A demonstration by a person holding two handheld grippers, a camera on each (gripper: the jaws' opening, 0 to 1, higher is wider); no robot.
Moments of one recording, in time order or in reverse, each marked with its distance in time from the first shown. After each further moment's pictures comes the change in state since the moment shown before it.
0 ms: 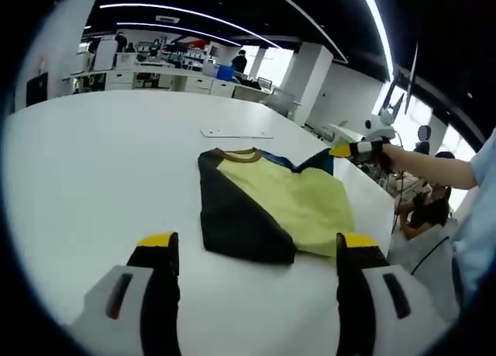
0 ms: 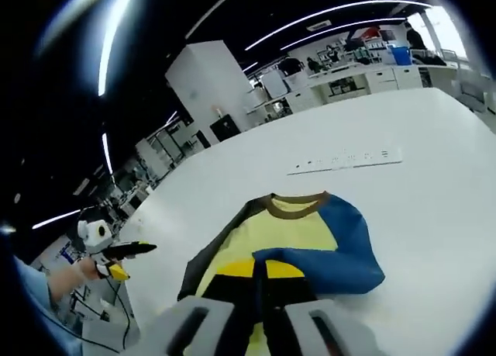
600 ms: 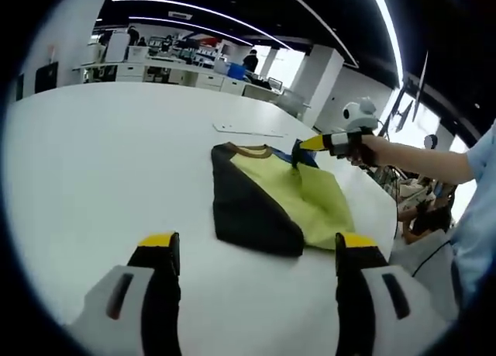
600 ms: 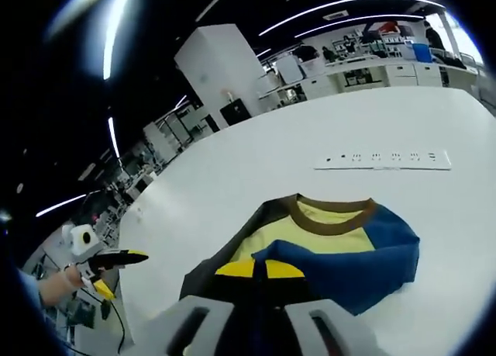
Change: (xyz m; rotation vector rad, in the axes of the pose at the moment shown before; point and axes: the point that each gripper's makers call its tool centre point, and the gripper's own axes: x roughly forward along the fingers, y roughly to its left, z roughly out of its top) left arm -0.008 0.014 -0.012 -0.054 0.000 0.035; right arm 0.088 0.016 -0.002 -0.021 0.082 0.043
